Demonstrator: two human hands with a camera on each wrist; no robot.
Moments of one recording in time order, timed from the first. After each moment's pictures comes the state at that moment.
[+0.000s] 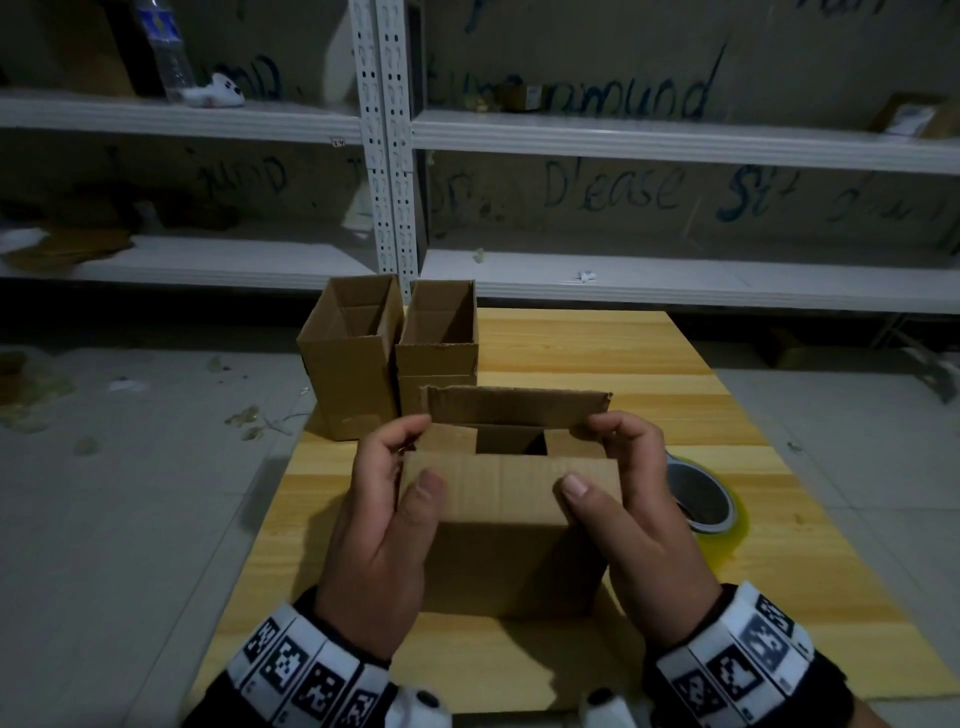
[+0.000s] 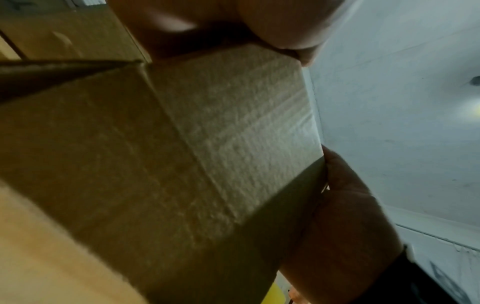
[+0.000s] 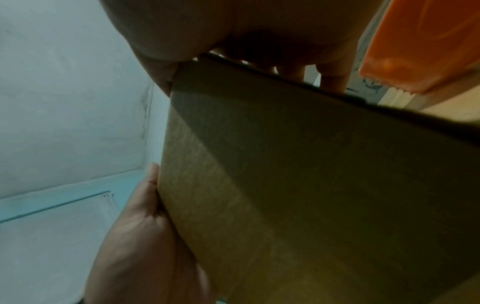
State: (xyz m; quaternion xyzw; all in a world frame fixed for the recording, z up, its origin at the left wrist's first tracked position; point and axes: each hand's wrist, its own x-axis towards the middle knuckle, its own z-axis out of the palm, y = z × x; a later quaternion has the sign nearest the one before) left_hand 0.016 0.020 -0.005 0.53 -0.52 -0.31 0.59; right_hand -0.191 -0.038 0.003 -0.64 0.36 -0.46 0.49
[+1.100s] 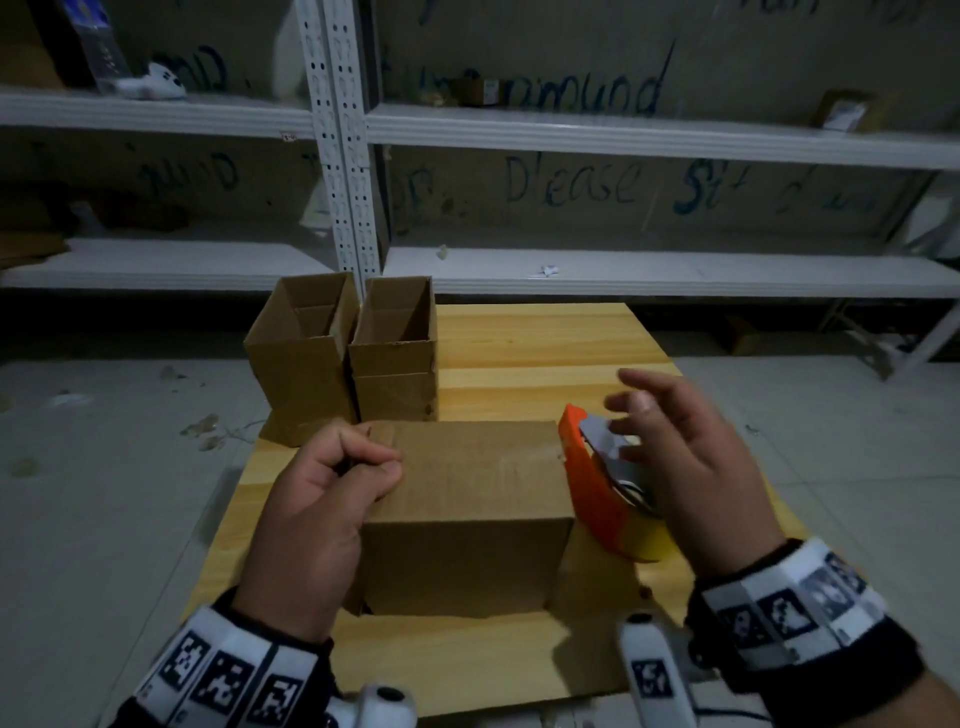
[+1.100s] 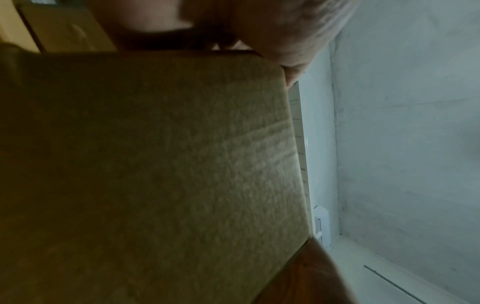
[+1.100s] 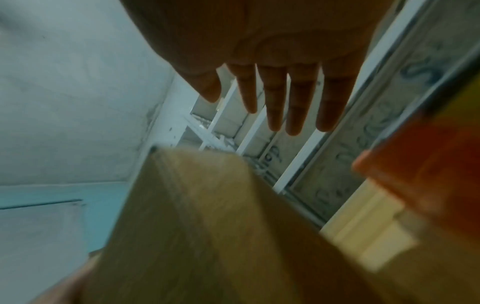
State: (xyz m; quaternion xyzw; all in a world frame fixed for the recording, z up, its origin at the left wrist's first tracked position) left_hand 0.024 0.001 0.007 0.51 -0.41 -0.42 0.63; right_hand -0.241 -0.061 0.027 -0.62 0.53 -0.47 0.33
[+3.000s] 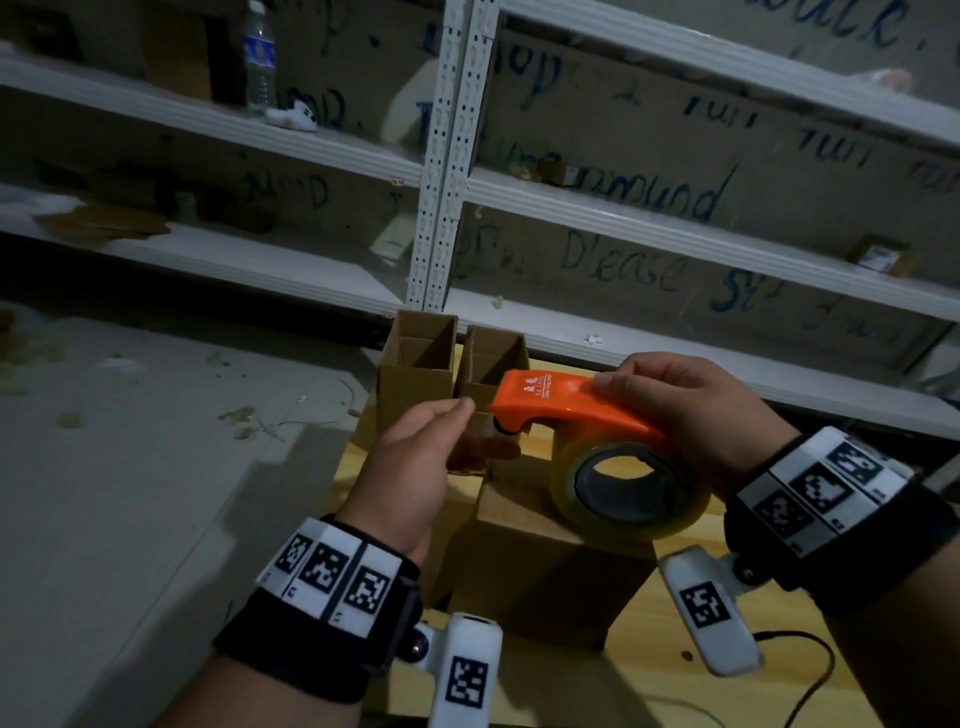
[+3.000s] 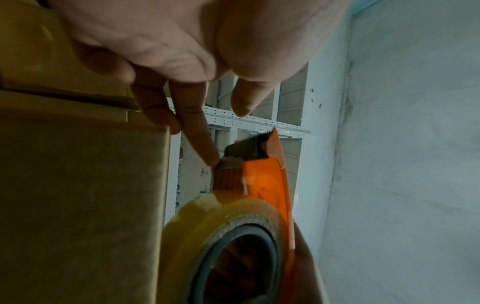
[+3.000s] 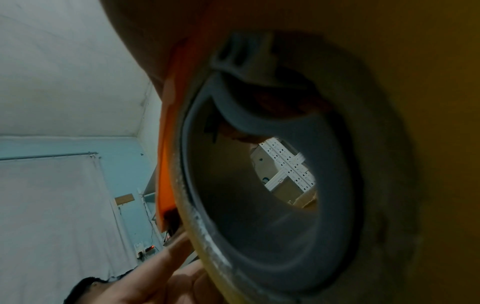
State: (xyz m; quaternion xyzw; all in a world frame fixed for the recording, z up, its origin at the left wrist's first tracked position) left_hand 0.061 0.004 0.062 0.53 -0.31 -0.49 0.62; right_hand -0.145 -0.070 0.153 -0.73 0.49 -0.27 0.40
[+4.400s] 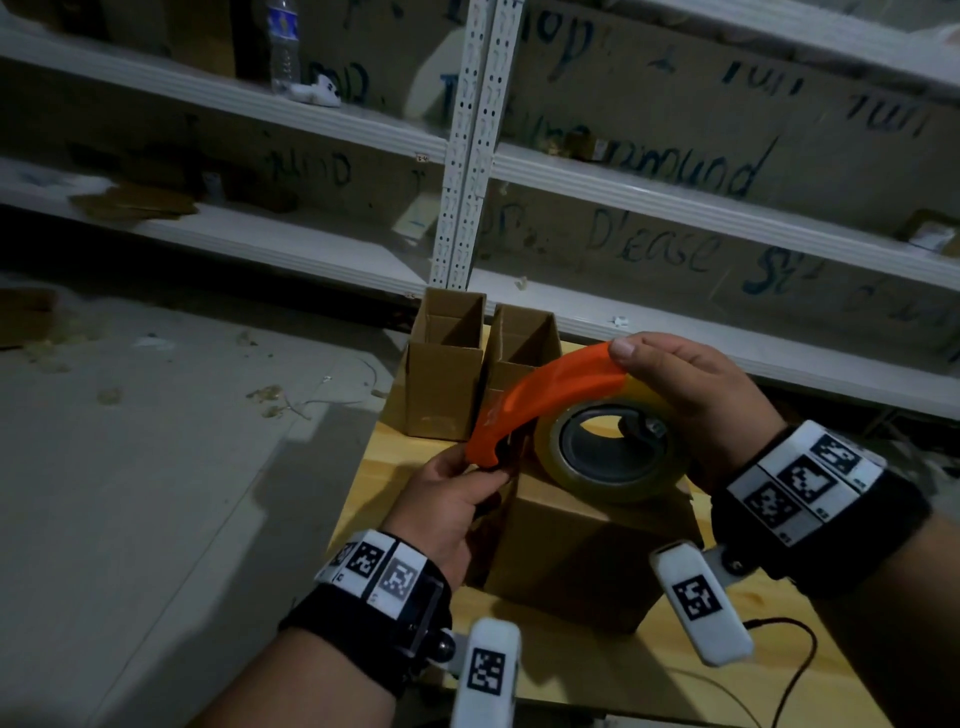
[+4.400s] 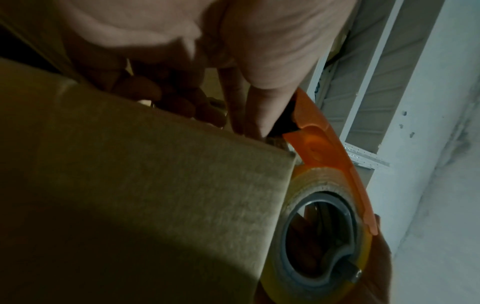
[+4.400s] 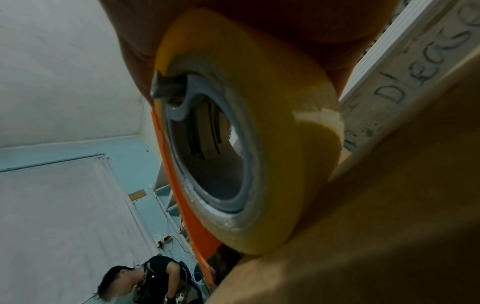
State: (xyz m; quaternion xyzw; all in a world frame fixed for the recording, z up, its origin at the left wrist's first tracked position) left_hand 0.060 -0.011 -0.022 0.45 -0.15 -0.62 0.63; right_hand -0.122 -0.077 0.123 -0.70 0.37 -0.37 0.49
